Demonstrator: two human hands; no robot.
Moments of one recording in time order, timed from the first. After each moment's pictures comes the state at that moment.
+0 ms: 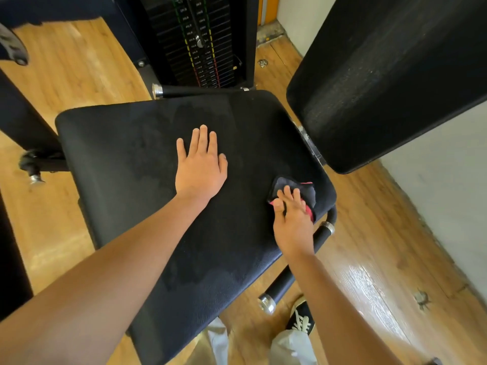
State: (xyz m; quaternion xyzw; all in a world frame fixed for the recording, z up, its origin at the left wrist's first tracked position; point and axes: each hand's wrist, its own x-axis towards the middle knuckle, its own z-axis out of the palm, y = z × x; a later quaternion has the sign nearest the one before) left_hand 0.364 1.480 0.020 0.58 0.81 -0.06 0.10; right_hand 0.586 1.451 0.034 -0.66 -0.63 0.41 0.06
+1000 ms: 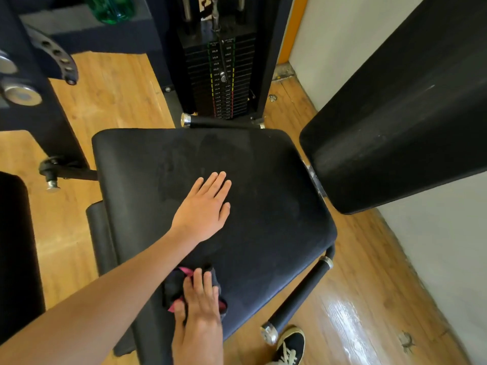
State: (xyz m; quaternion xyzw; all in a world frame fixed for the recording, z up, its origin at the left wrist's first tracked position) left_hand 0.331 1.434 0.032 0.68 0.72 -0.03 0.15; right_hand 0.466 1.272 0.053 -0.51 -0.77 0.37 0.08
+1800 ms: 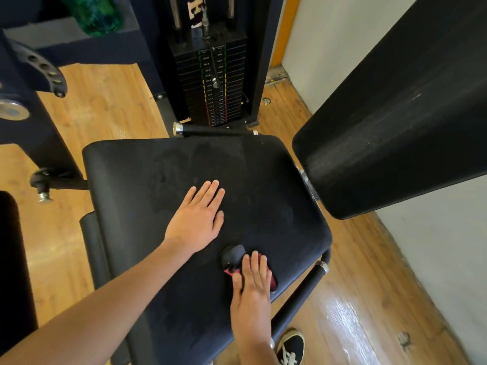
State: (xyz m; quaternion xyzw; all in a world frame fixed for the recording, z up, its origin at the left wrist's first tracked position) left_hand 0.331 1.435 0.036 0.67 0.73 -0.03 0.14; right_hand 0.523 1.353 0.040 -0.63 -0.69 0.34 0.07
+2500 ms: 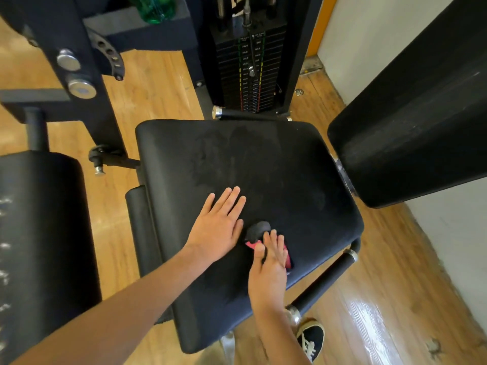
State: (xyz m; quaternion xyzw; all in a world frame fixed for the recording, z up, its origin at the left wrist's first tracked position) left_hand 0.340 1.355 0.056 0.65 0.74 -0.06 0.16; right_hand 0.500 1.342 0.064 -0.66 -0.61 0.43 0.10
